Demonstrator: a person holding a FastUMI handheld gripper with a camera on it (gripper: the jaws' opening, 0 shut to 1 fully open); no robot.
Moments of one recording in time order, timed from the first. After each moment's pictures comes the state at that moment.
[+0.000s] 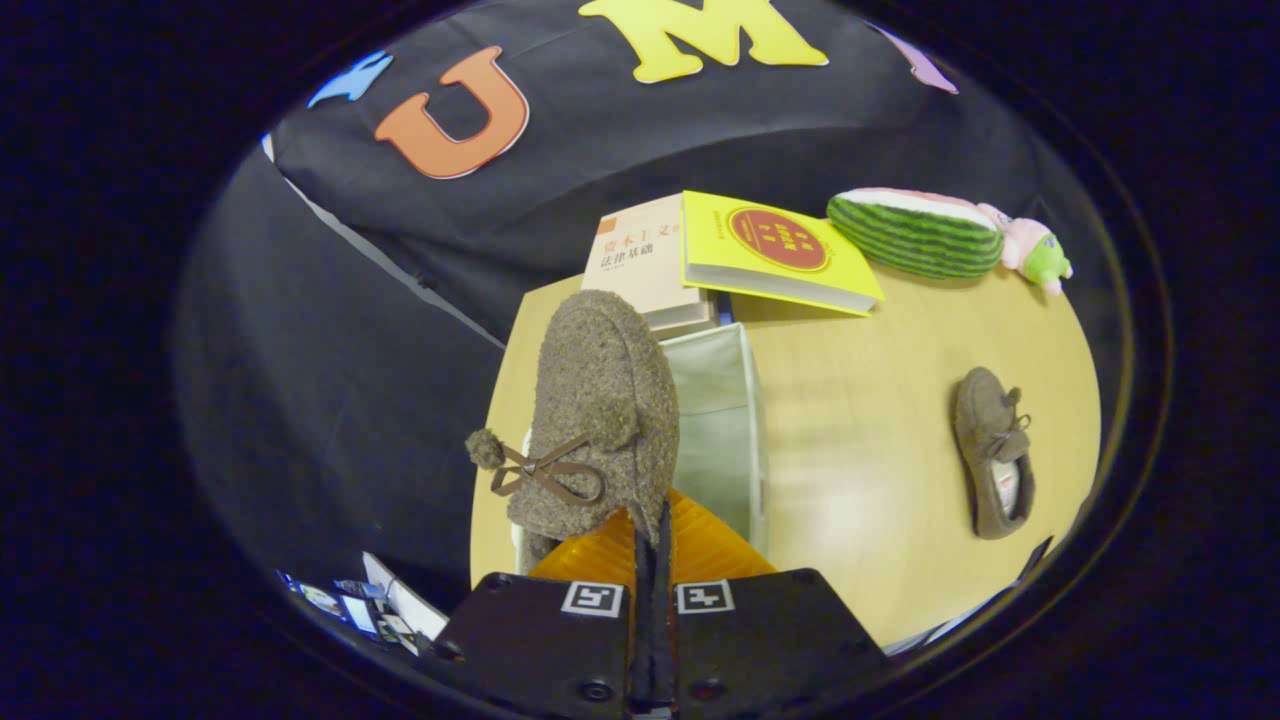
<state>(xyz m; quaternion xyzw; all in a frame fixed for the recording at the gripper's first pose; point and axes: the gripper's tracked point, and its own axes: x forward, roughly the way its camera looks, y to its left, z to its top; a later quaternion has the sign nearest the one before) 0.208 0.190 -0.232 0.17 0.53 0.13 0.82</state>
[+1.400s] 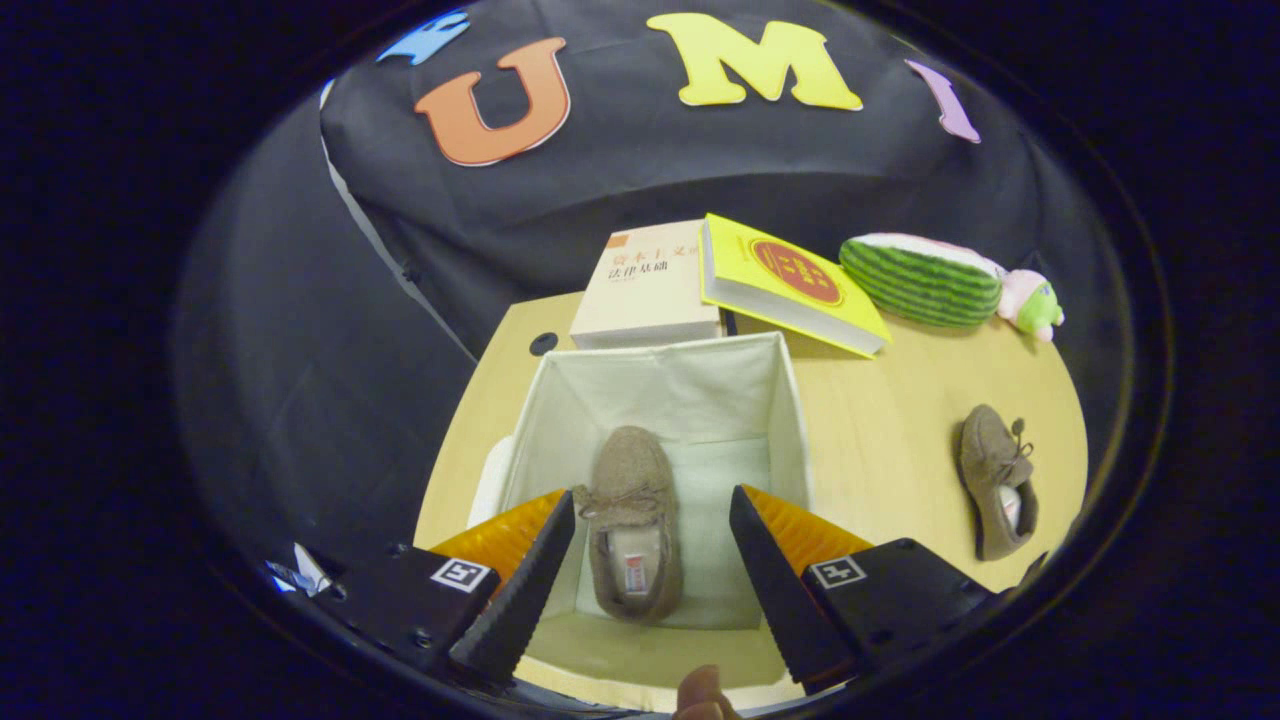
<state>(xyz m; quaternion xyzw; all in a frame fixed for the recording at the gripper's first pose) 0.215 0.200 -0.262 0.06 0.46 0.09 0.88</state>
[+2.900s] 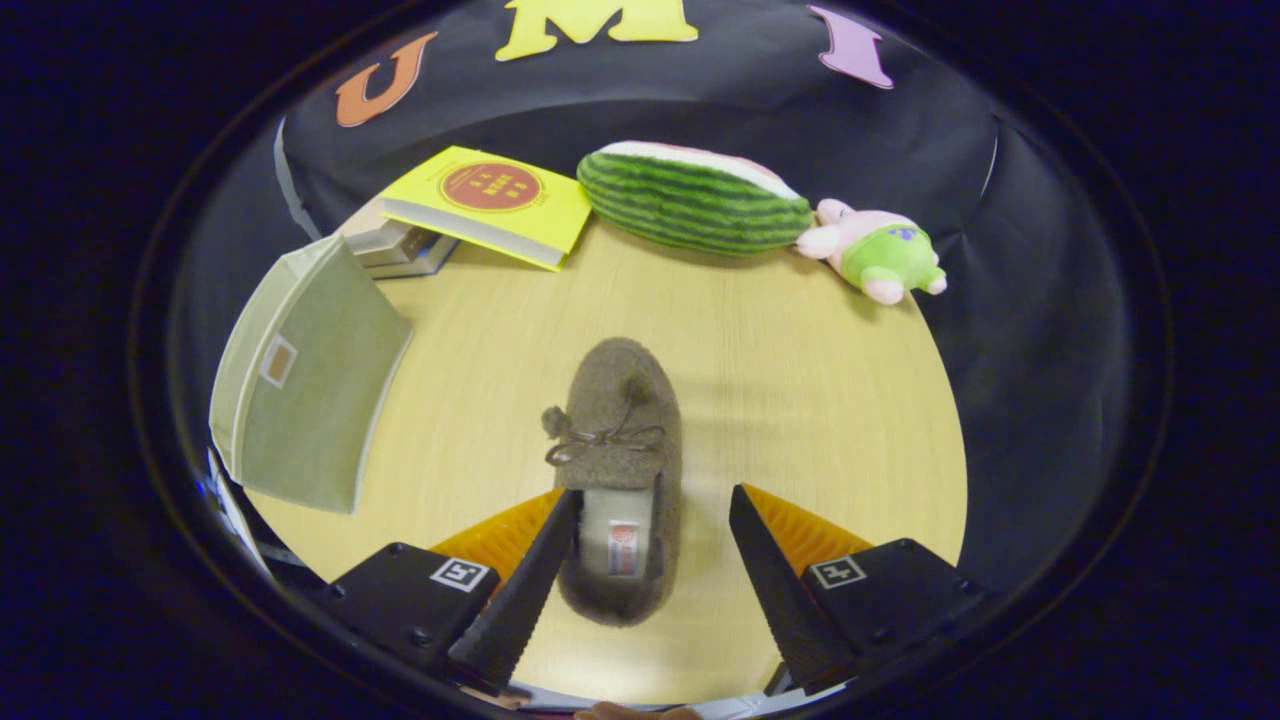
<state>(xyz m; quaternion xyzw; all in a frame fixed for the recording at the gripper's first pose) 0.181 -0.197 -0.343 -0.06 0.55 0.03 0.83</state>
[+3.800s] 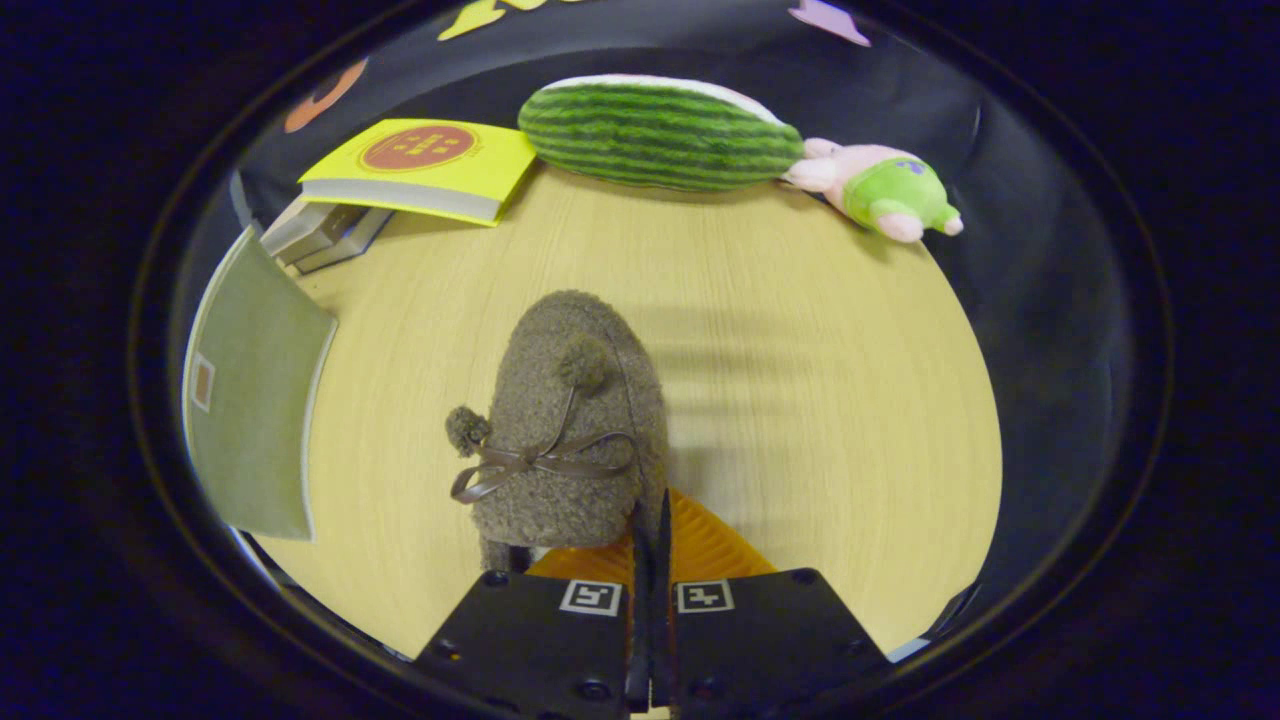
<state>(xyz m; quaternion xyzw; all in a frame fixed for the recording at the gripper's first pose) 0.197 -0.194 -0.409 0.00 0.59 -0.02 0.81</state>
